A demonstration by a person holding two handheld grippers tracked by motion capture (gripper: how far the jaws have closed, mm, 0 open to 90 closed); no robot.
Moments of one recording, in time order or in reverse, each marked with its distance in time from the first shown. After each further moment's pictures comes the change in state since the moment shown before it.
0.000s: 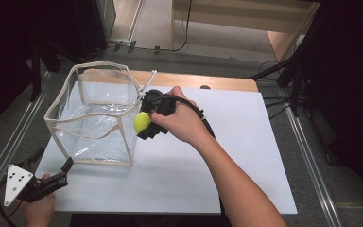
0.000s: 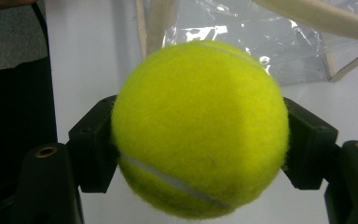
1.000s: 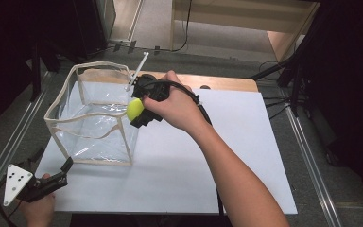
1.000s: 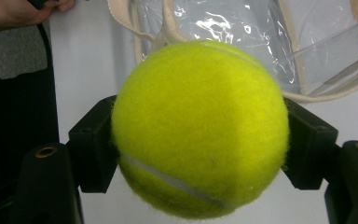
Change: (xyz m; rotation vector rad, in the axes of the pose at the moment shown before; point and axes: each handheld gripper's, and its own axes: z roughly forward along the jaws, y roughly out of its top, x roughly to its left) left arm 0.000 0.000 0.000 -0.005 -0.001 -0.009; right arm -0.004 0.032 -0.027 0.001 -0.028 -0.029
